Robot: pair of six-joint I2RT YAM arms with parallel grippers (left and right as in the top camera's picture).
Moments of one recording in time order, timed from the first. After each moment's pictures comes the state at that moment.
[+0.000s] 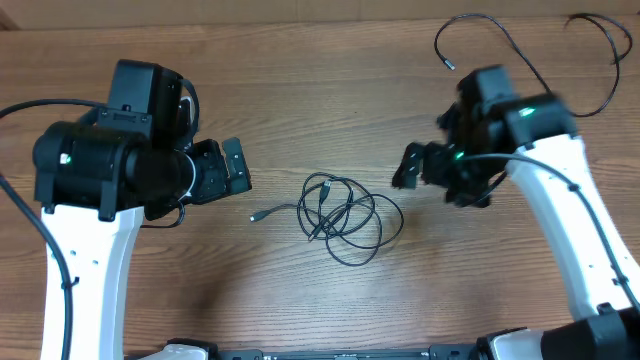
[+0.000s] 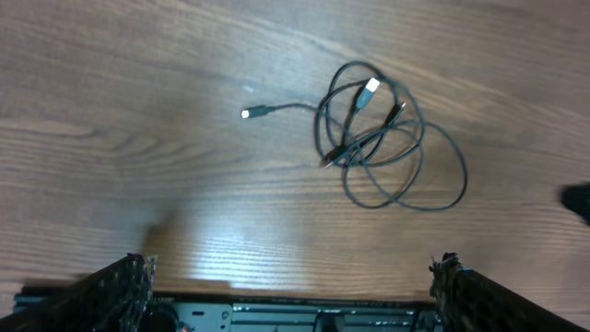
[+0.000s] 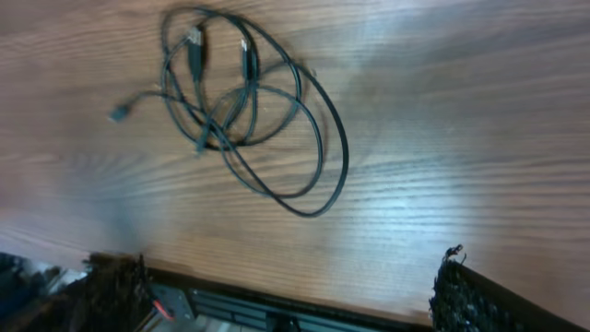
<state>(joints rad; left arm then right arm) -0.18 1.43 1.85 -1.69 0.14 -0.46 0.23 1.56 1.44 -1.36 -0.36 0.38</state>
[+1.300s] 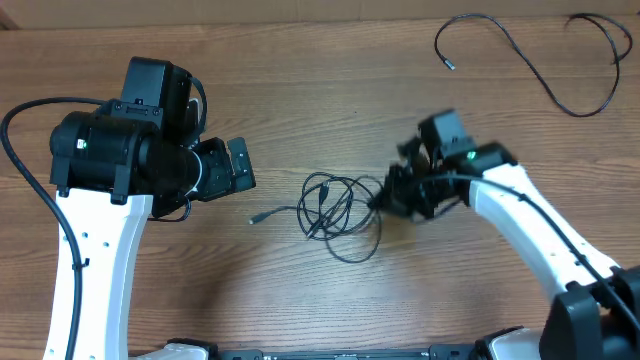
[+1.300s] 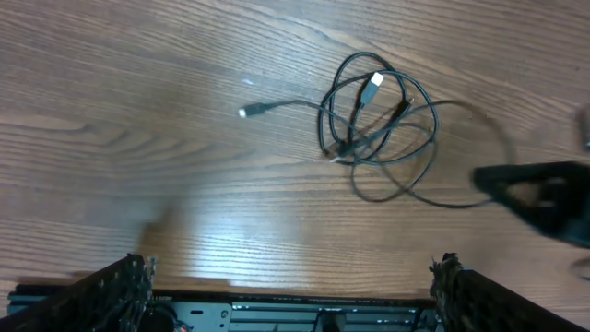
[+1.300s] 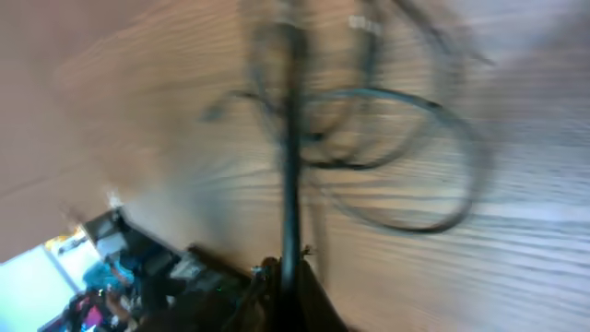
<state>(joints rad) -0.18 1.45 1.81 -1.66 0.15 -0.46 0.32 1.56 1.17 -0.89 -0.67 0.59</state>
